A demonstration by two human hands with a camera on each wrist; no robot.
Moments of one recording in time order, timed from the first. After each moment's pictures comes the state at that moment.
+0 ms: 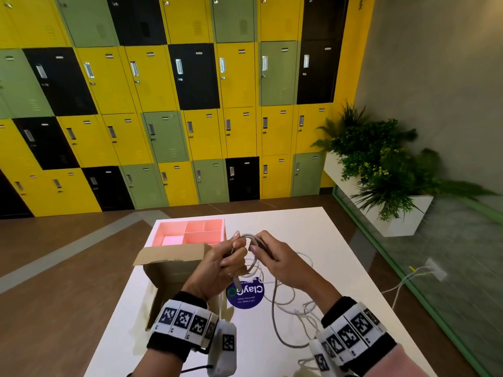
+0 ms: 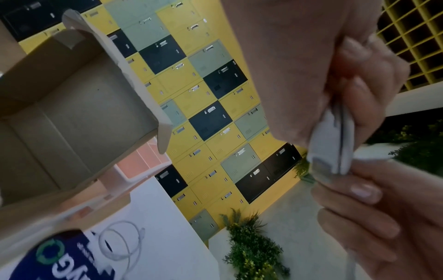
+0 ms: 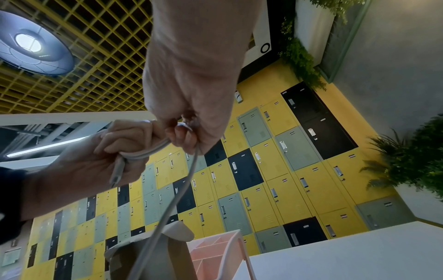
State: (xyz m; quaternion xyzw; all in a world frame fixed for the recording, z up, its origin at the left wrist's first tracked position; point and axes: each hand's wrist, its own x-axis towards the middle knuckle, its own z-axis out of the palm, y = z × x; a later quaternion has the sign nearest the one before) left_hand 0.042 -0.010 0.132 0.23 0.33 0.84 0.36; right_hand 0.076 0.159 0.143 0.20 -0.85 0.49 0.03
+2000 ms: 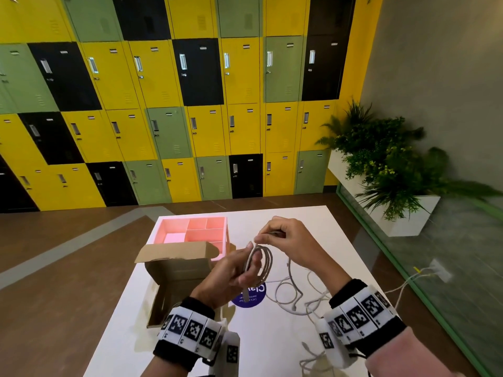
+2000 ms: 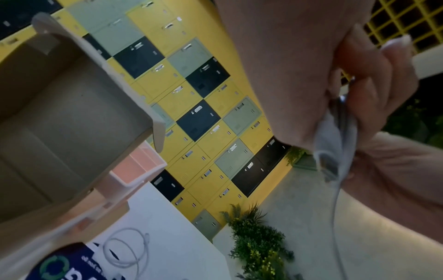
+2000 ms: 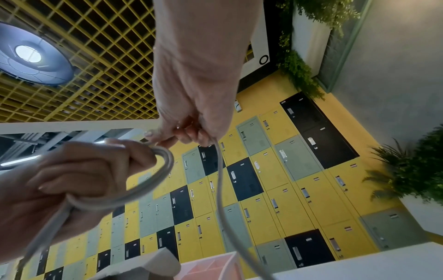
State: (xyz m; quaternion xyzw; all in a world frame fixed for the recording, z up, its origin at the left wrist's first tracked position) left_hand 0.052 0.000 0.121 0.23 0.47 0.78 0.34; right_hand 0.057 0.178 0.170 0.18 -0.84 0.50 0.09
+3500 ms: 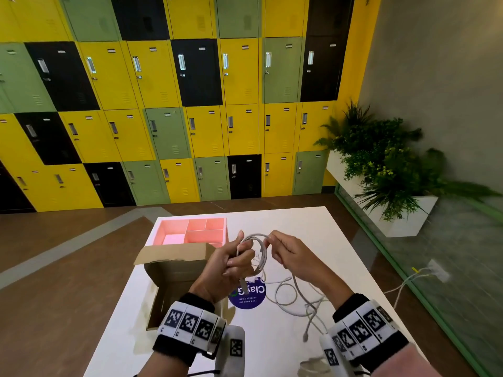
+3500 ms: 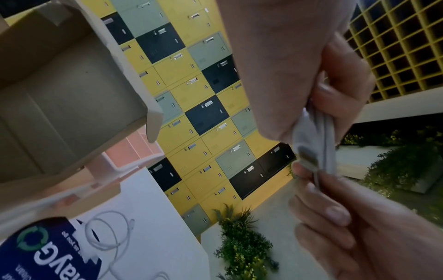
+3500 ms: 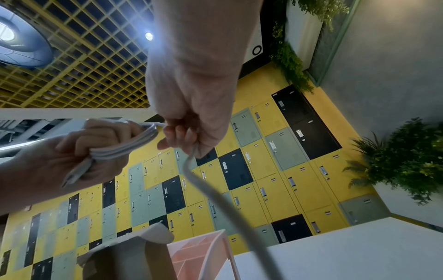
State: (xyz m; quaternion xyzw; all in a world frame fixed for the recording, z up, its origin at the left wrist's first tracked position) left_hand 0.031 -0.002 0.122 0.23 0.22 0.84 0.45; right_hand 0.061 0.180 0.141 0.15 -0.85 0.50 0.03
